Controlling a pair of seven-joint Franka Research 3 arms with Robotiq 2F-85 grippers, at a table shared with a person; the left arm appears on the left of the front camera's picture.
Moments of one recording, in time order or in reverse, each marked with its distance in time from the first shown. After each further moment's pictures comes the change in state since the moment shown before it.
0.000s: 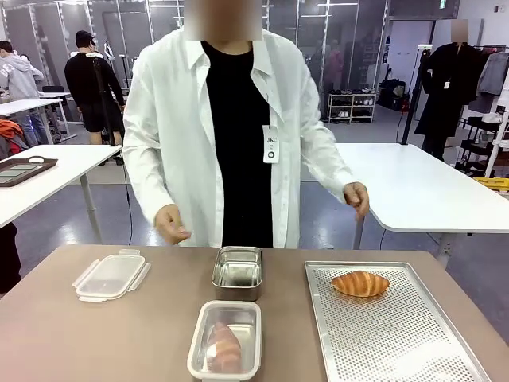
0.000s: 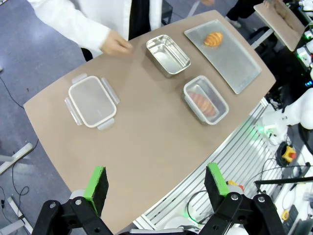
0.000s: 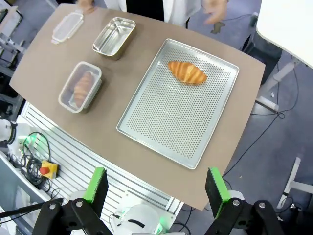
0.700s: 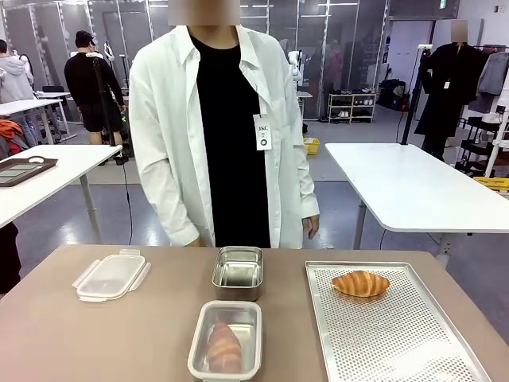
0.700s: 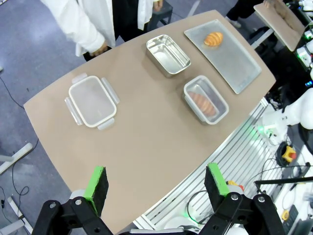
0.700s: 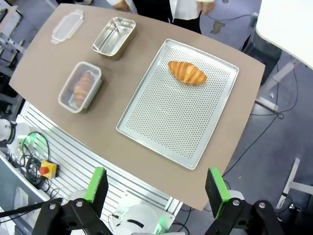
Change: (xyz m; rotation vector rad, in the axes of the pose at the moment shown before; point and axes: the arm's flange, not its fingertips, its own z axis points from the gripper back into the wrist) left arm 0.000 0.000 0.000 0.000 0.000 0.000; right arm 0.001 0.001 0.001 -0.003 -0.002 0.007
